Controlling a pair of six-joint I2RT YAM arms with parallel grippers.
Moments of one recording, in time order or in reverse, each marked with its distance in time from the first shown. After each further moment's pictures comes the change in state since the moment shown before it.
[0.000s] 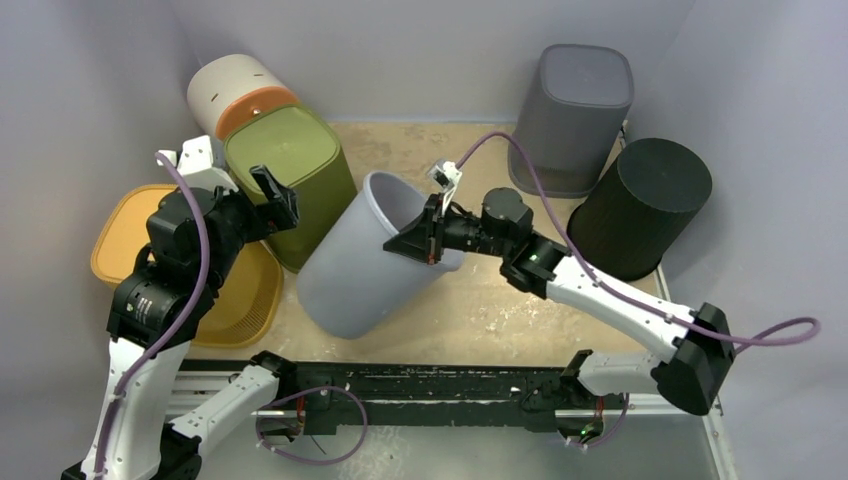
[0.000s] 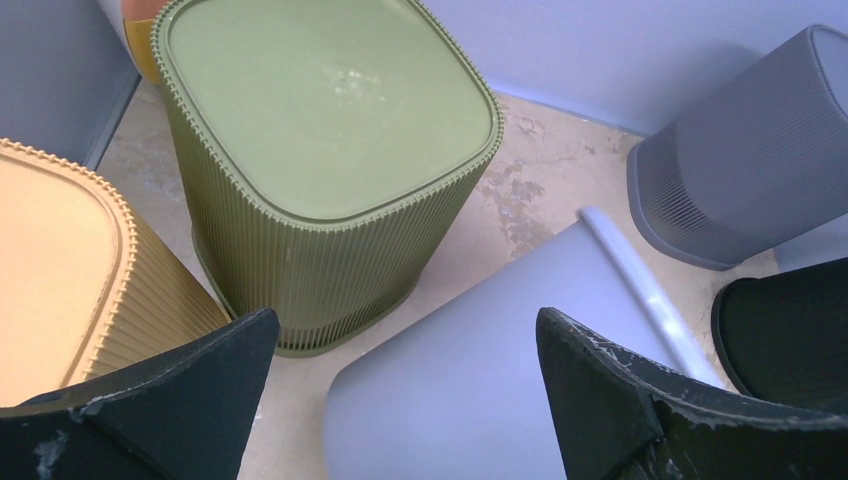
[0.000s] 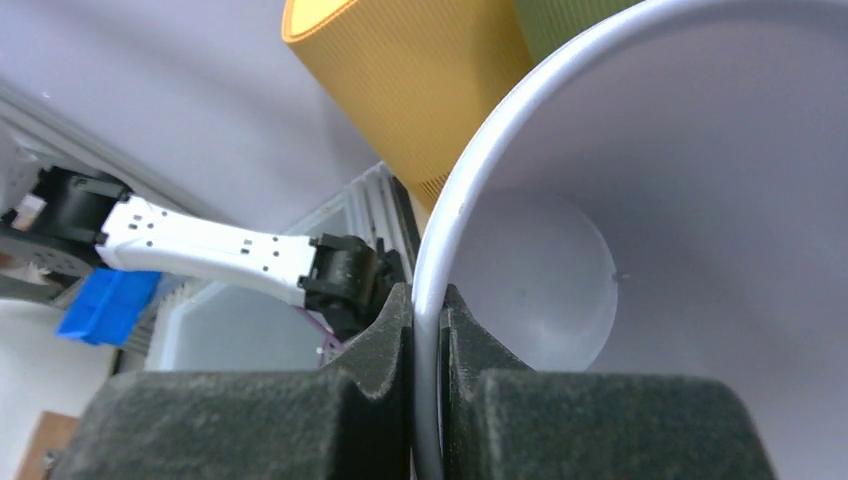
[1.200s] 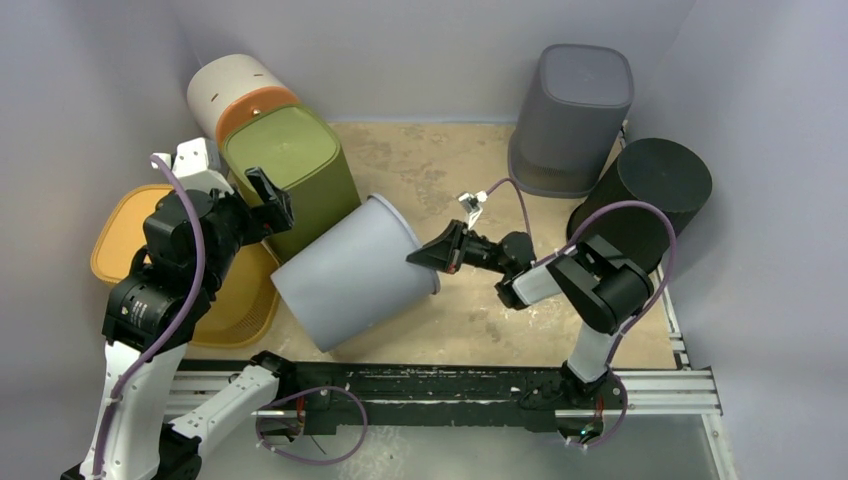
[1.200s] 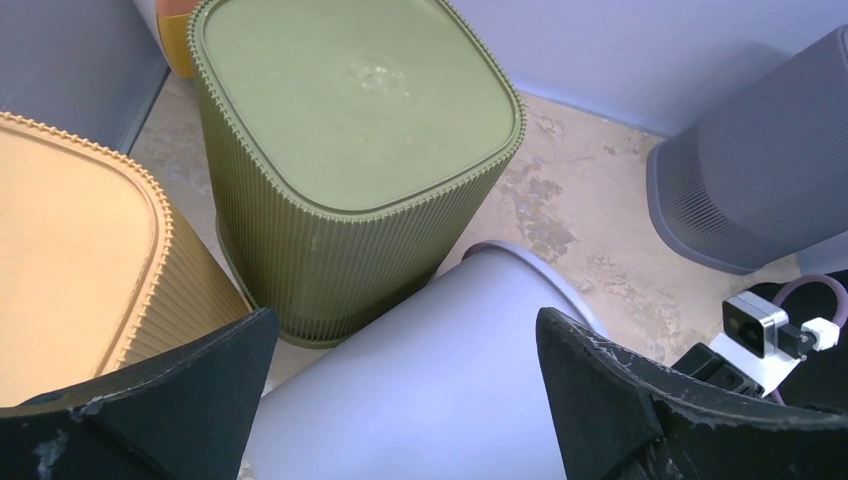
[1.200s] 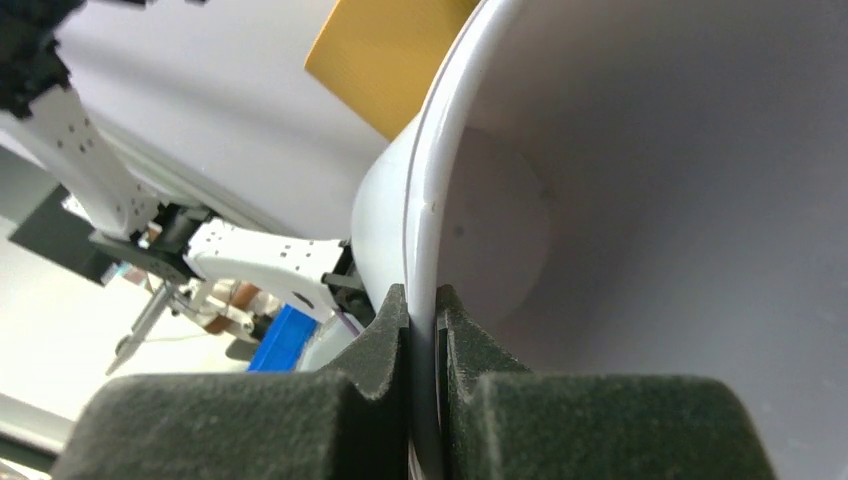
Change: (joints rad) left arm 0.000 -0.001 0.025 -0.047 -0.035 0.002; right arm -0.211 0.528 -0.488 1.351 -0.240 0.549
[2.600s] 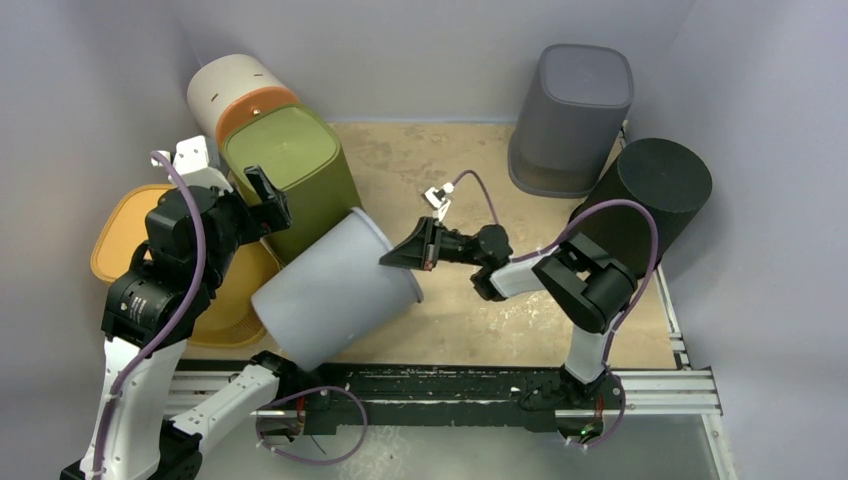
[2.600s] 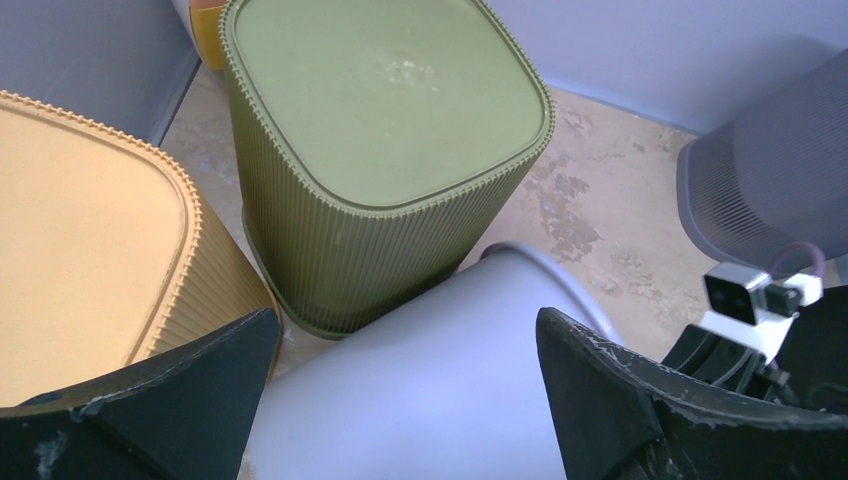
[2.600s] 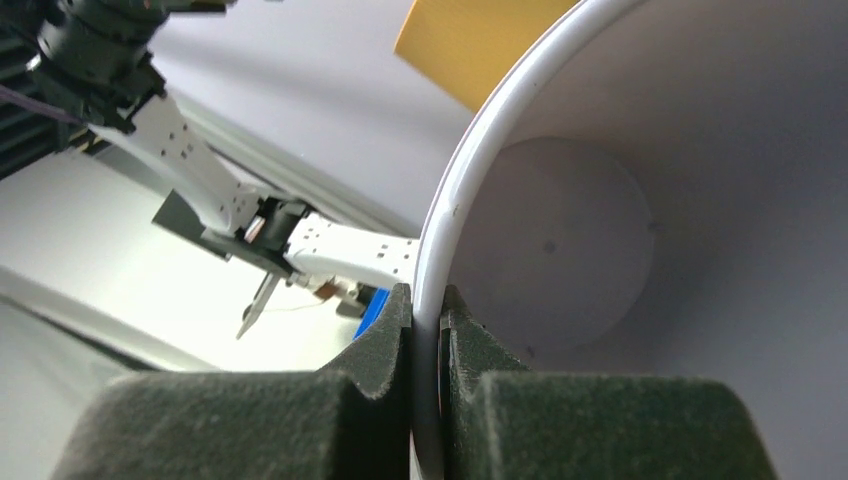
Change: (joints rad) left arm 0.000 0.023 0.028 -0.042 -0.040 0.007; right arm 0.079 0.061 0.185 -0.009 -0.042 0.286
